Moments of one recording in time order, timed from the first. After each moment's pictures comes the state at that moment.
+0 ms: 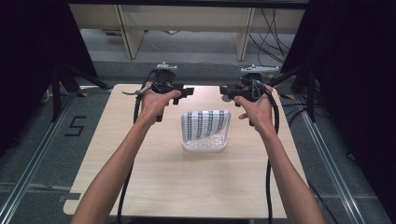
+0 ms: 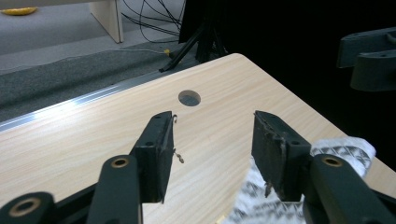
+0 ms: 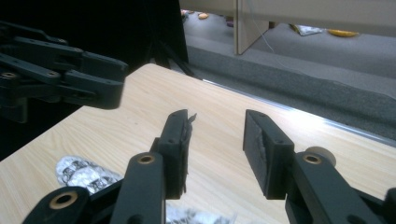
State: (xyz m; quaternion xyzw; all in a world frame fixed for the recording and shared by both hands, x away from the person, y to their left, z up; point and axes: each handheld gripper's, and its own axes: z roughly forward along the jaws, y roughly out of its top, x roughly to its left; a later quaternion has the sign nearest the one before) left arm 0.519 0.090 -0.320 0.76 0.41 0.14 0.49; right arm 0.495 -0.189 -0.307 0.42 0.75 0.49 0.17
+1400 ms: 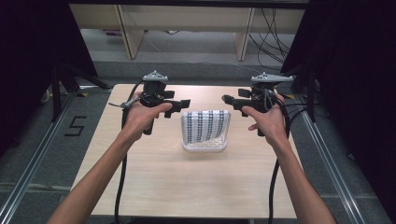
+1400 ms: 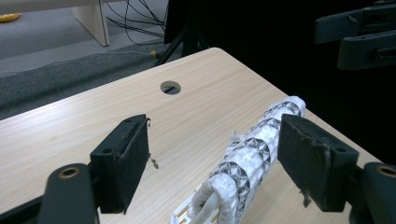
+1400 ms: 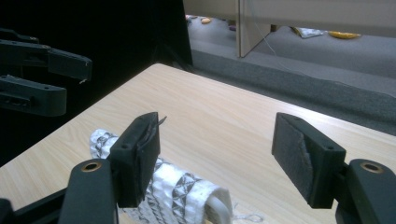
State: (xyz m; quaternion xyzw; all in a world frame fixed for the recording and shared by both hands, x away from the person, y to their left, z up) left arm 0.462 0.109 -0.312 0.76 0.38 0.13 0.51; right arm 0.457 -0.208 -0.303 0.42 0.74 0.50 0.16
